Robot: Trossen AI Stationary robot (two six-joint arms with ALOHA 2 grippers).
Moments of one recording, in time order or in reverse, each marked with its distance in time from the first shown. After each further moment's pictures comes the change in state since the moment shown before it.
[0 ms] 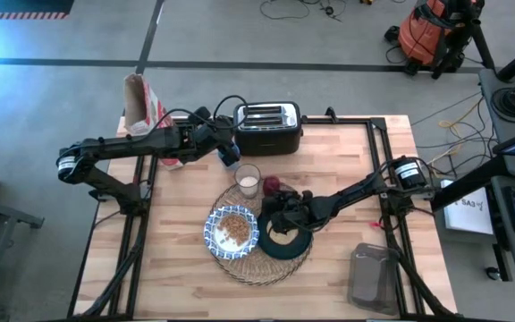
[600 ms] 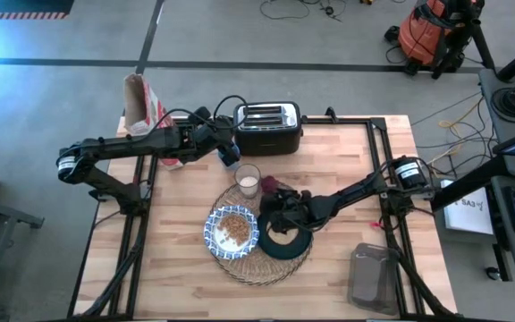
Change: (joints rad) left arm 0.000 0.000 0.000 0.000 0.000 0.000; right arm 0.002 -0.003 0.017 0.012 0.034 0.025
